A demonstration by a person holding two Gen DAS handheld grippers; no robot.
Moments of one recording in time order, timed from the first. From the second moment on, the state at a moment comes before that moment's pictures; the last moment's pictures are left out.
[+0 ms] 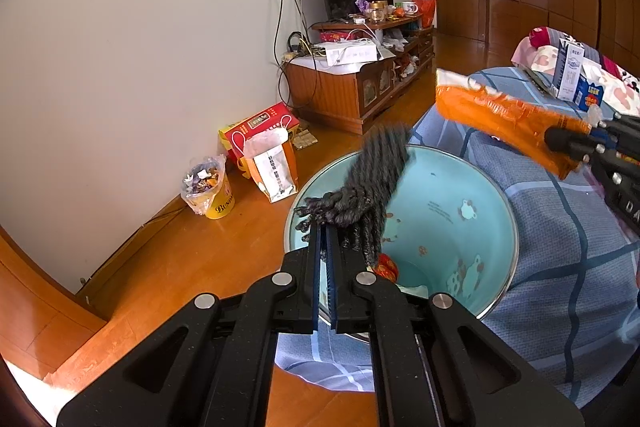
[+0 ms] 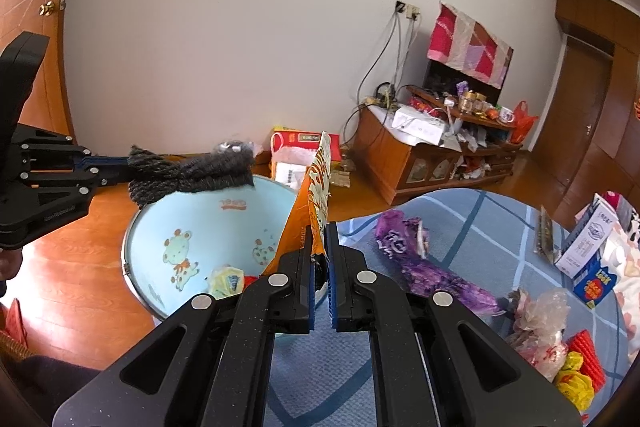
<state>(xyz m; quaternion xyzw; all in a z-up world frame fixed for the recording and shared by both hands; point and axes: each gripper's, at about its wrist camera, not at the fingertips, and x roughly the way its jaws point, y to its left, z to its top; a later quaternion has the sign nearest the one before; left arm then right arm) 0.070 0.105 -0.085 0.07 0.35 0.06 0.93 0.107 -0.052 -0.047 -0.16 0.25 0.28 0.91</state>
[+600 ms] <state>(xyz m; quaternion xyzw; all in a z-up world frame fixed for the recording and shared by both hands) 0.071 0.085 -0.101 0.06 0.37 0.04 0.93 0.099 -0.088 -0.050 -0.12 0.27 0.25 0.92</state>
